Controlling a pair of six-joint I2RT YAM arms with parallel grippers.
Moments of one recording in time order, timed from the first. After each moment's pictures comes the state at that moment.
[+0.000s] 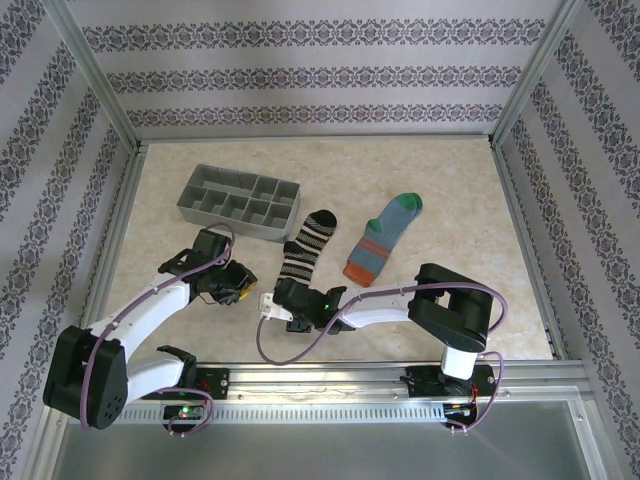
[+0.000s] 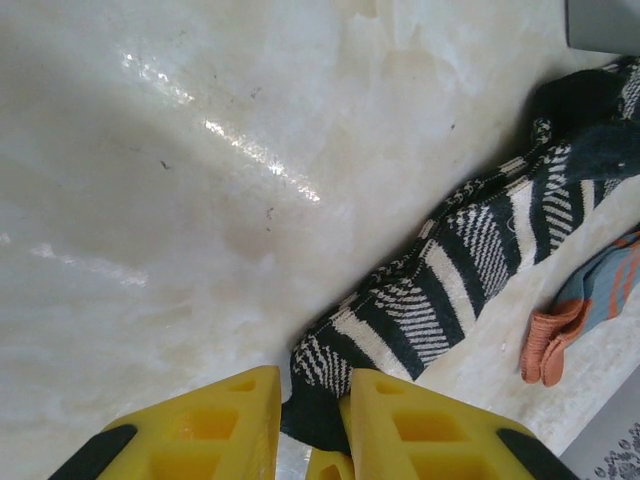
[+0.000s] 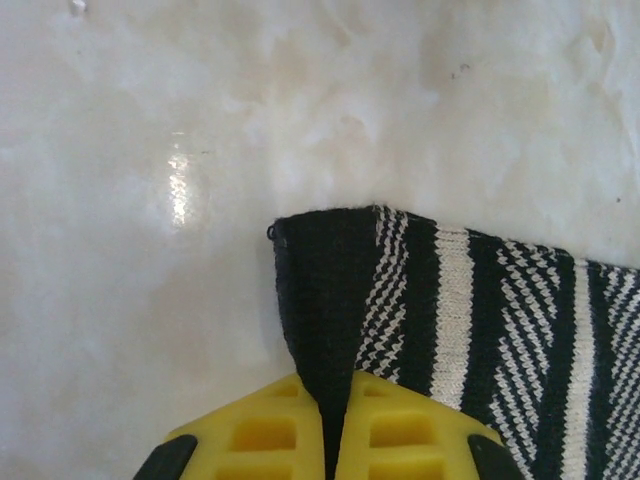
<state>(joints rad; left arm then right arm) -0.29 1.15 0.60 -0.55 0.35 -1.12 1.19 1.80 0.92 -0.09 0.17 -0.36</state>
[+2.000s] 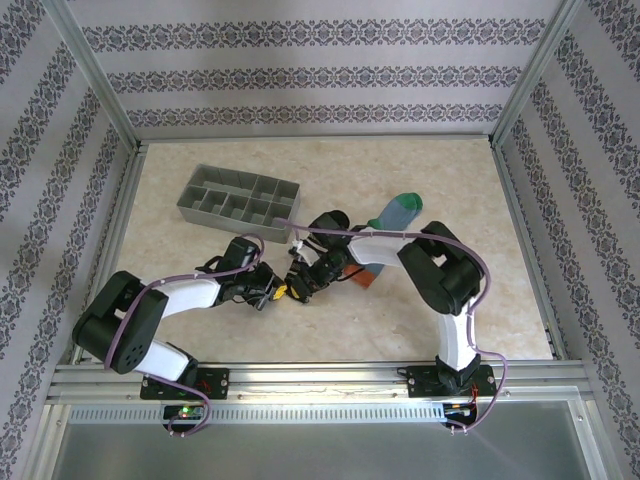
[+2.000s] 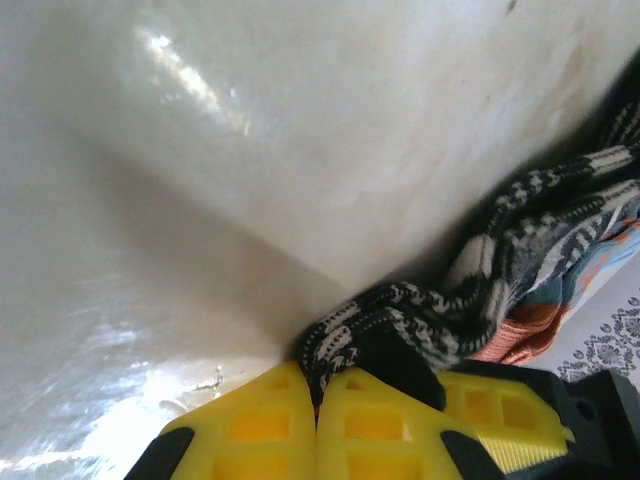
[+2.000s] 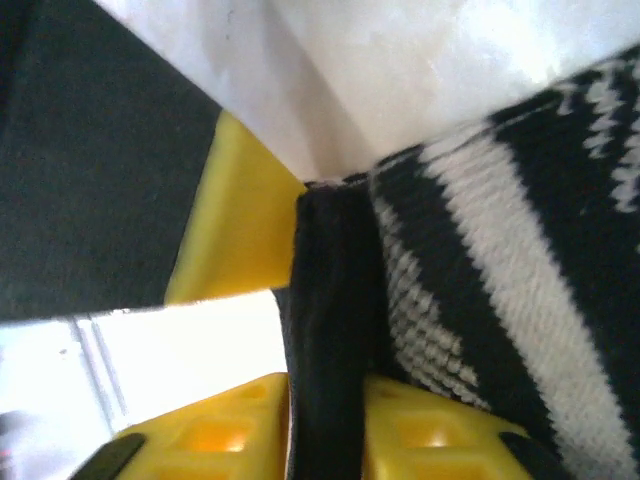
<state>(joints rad) -0.46 1.46 0.51 -0.02 0.44 -1.47 0.73 1.94 1.11 -0.38 -0.72 0.15</state>
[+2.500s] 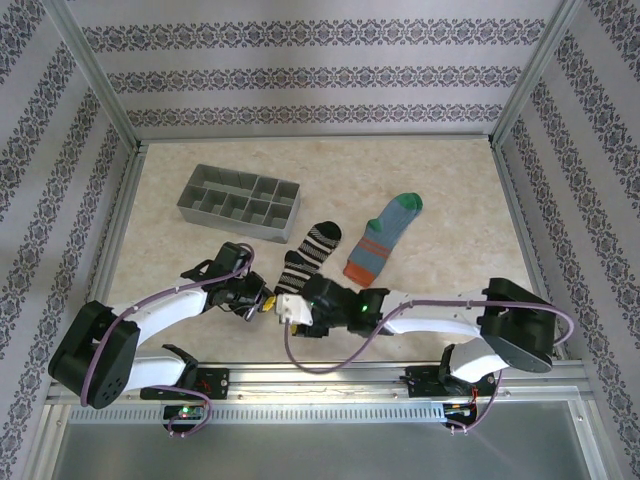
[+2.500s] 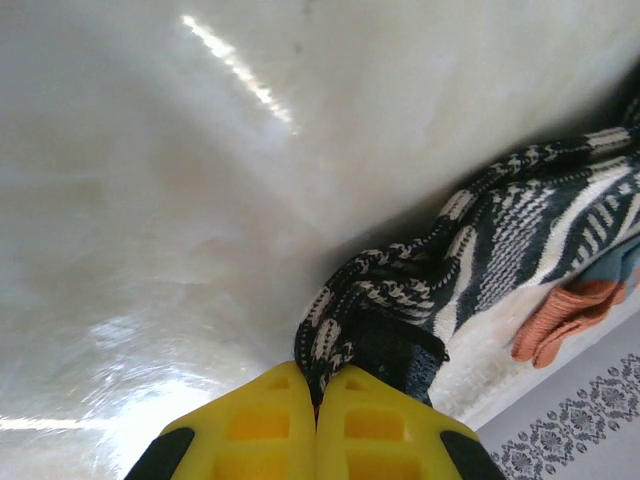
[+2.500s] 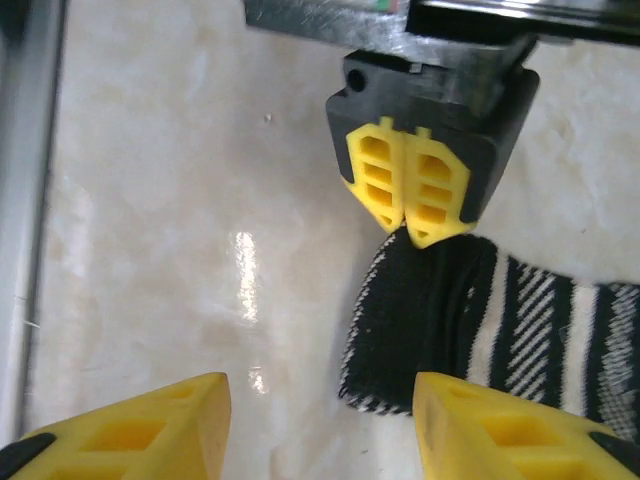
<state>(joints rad) -0.45 1.26 0.50 -0.33 0.44 -1.48 1.20 1.48 0.75 -0.08 0.01 -0.40</state>
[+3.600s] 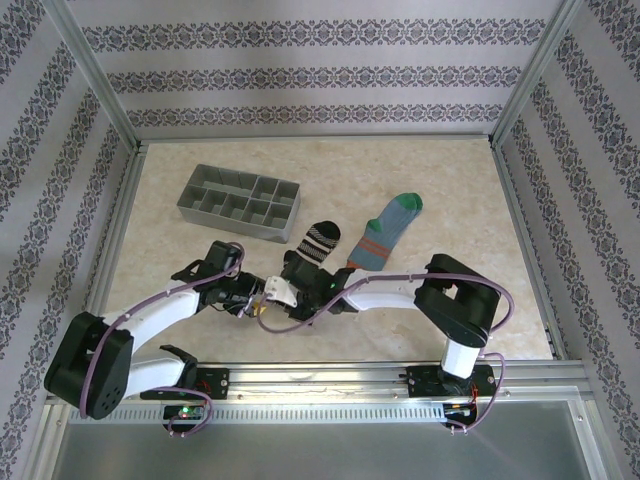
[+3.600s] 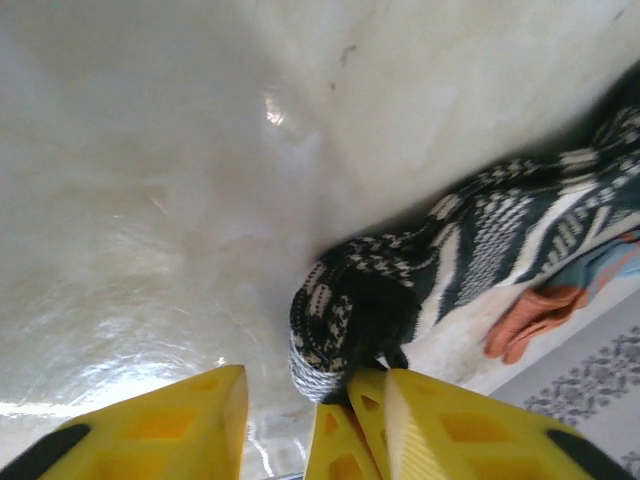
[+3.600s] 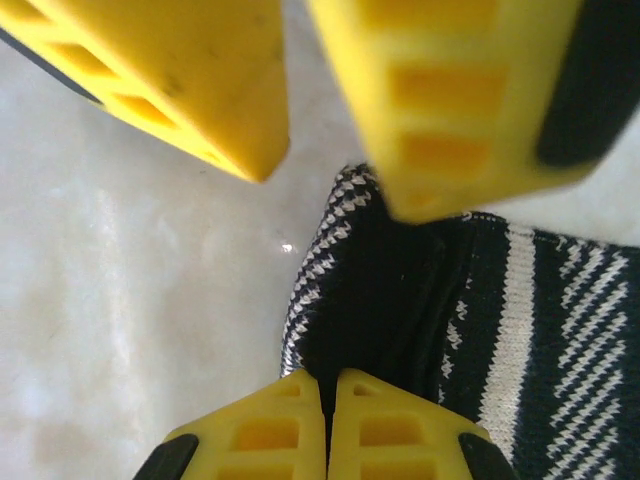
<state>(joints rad) -0.38 1.20 0.49 -0.36 0.48 -1.49 1.05 1.78 0.96 -0.18 -0.15 -0.26</state>
